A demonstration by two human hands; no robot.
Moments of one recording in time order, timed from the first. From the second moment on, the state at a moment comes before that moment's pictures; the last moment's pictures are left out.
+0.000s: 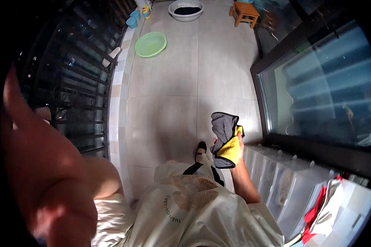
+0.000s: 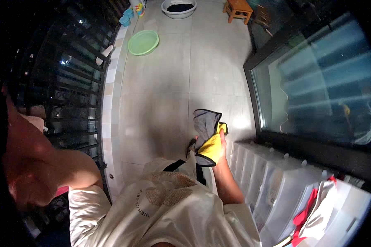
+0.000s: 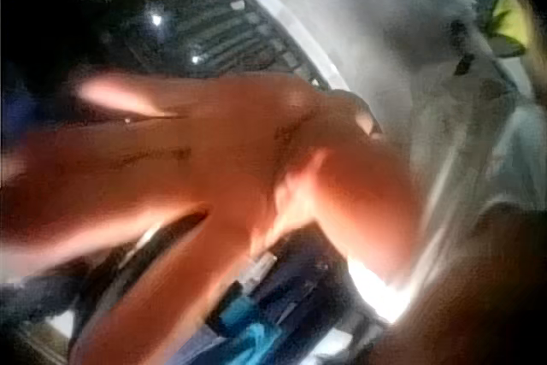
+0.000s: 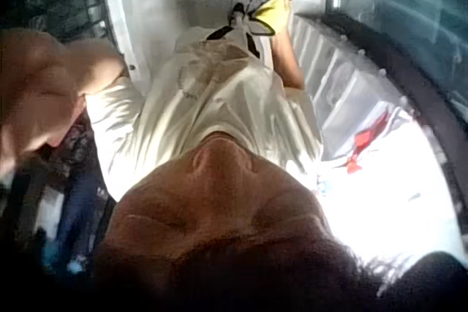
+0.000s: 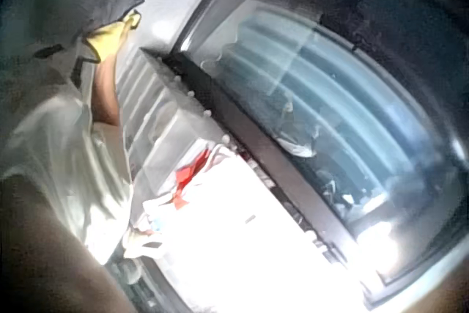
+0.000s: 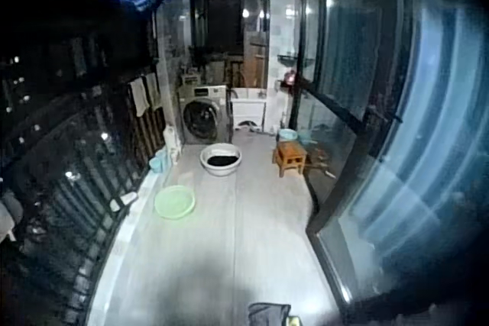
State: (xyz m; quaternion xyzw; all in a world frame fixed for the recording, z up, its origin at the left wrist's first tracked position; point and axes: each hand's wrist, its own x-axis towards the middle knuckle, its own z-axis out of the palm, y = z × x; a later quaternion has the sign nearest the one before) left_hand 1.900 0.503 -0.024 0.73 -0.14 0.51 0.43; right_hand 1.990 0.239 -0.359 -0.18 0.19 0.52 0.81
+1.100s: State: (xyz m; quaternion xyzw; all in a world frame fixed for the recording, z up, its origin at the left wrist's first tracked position) left_hand 2.247 0.803 -0.463 0.12 0.39 0.32 0.85; right_hand 2.426 0.860 -0.411 -0.41 -0.76 0.48 0.17
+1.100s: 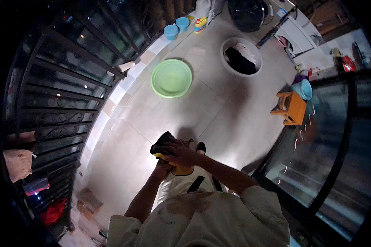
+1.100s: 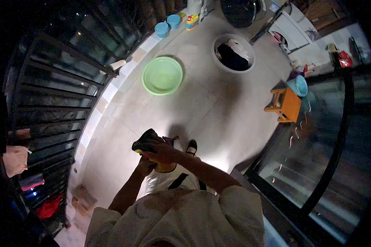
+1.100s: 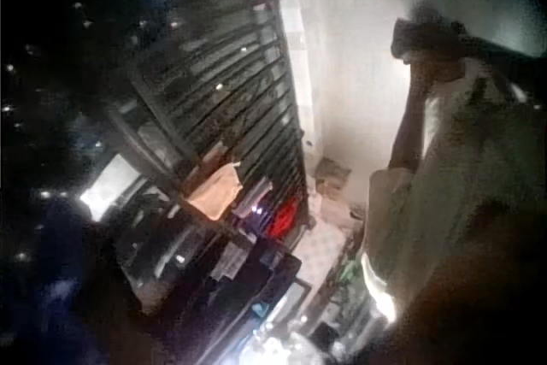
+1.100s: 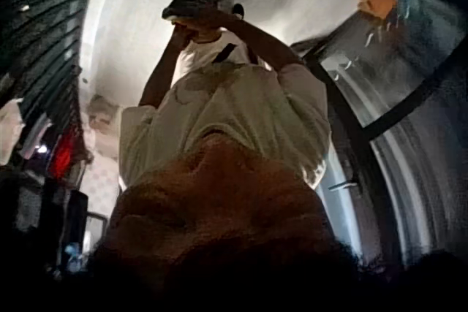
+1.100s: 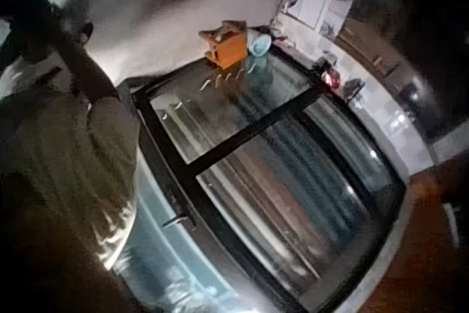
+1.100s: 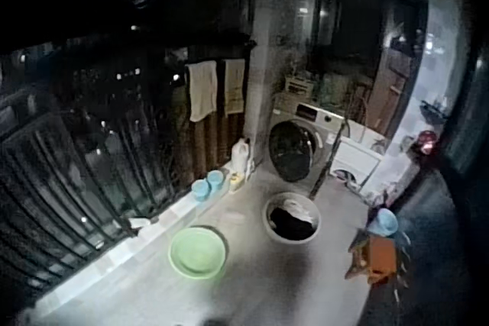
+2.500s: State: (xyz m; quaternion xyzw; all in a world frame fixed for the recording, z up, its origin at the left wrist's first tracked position) left_hand 2.489 0.970 -0.722 -0.20 0.54 0.37 0.73; right_hand 2.894 1.319 -0.995 -0.48 0.27 0.52 0.65
